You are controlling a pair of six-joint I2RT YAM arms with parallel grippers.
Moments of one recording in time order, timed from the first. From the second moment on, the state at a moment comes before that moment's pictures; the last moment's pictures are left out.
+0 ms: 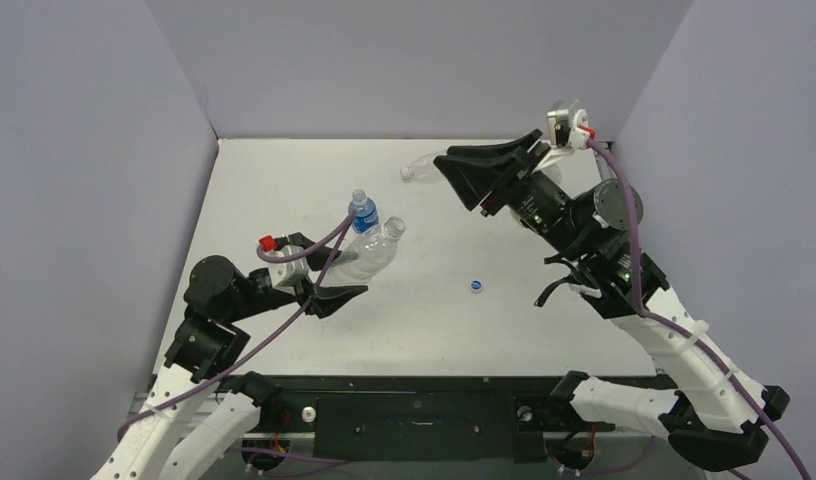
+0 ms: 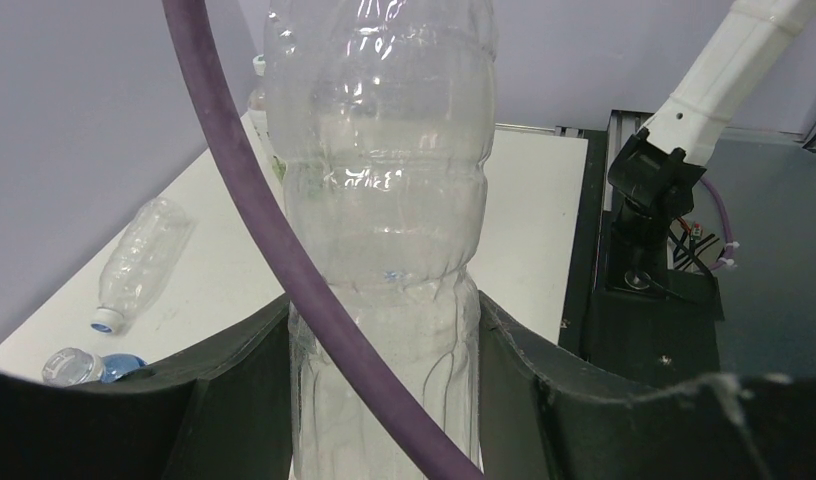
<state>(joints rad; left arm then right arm) -0.48 0.61 0.79 -0.10 0.76 0.02 0.82 1.06 1.42 -0.01 -0.17 0.33</state>
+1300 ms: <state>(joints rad) -0.48 0.52 0.71 -0.08 0.75 -0.02 0.60 1.41 0.45 0.19 0.57 0.62</state>
